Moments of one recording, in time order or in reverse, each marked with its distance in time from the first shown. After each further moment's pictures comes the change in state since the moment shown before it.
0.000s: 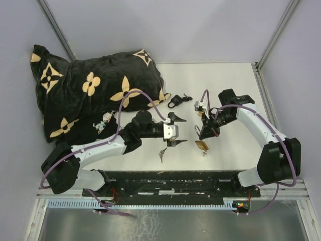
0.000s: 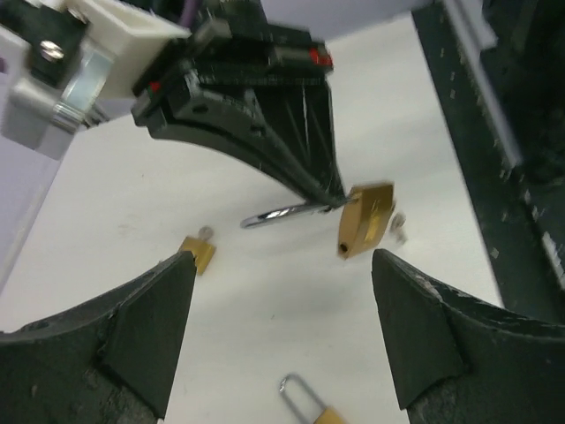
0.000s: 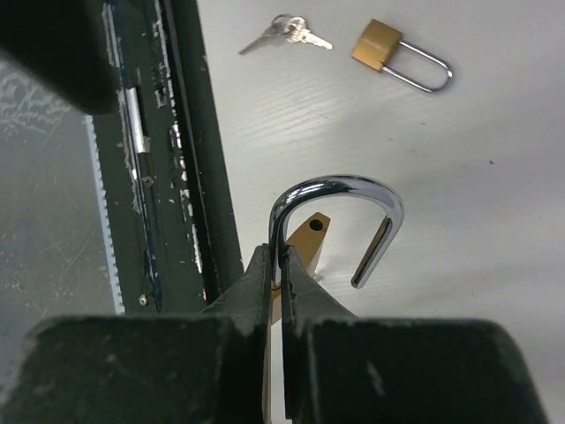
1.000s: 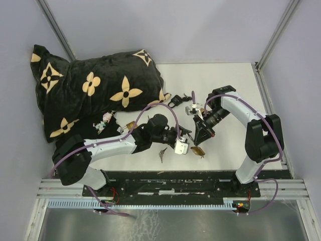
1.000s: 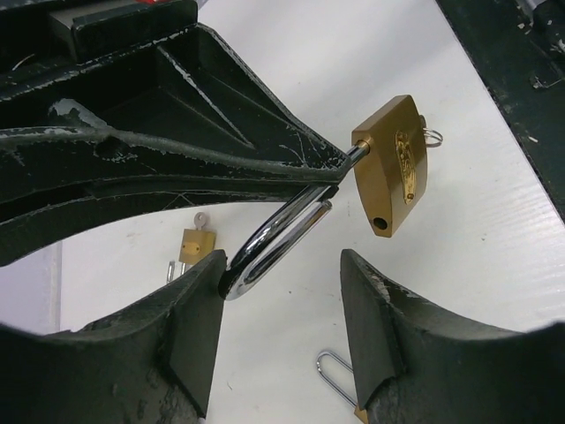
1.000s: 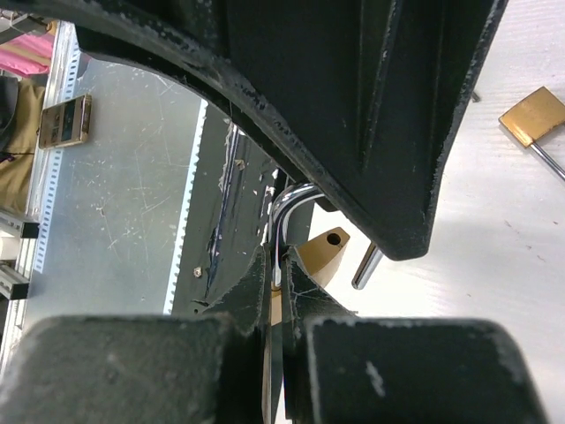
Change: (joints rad) left arm -0.100 0.164 0.142 -0.325 -0.082 0.565; right arm 0.116 0.286 0.205 -0.480 -0.145 -0.517
